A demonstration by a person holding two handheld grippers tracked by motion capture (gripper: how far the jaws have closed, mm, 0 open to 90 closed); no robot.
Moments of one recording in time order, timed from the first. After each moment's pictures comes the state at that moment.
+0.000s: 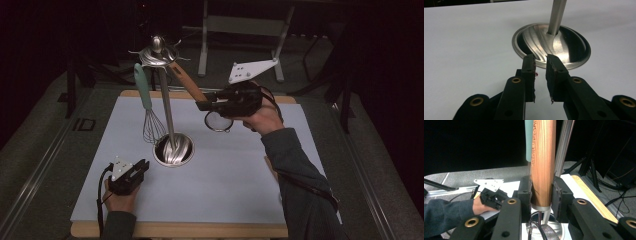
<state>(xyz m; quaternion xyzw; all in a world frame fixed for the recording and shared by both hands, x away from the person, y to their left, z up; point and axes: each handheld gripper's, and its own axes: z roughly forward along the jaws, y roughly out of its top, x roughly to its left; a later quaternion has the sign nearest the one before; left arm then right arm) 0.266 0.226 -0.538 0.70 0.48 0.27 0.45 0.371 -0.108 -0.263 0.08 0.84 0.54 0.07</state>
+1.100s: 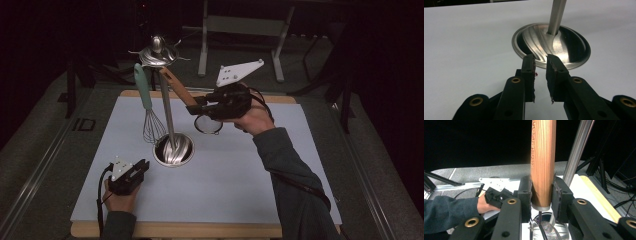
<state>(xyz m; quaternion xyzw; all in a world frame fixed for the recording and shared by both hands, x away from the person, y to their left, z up) 0.265 0.226 -0.538 0.70 0.48 0.27 0.45 0.371 -0.087 -0.269 0.06 0.85 0.53 0.05</state>
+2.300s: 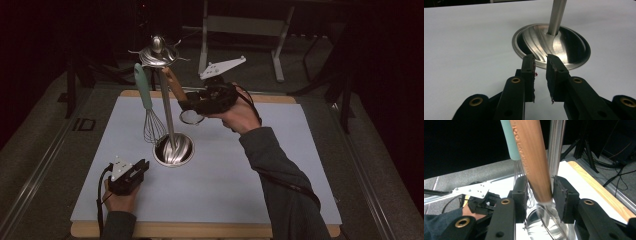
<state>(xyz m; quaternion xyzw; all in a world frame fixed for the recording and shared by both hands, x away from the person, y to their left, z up) 0.265 0.226 -0.538 0.70 0.48 0.28 0.45 0.387 -0.058 -0.280 0.16 0.85 0.49 0.06</state>
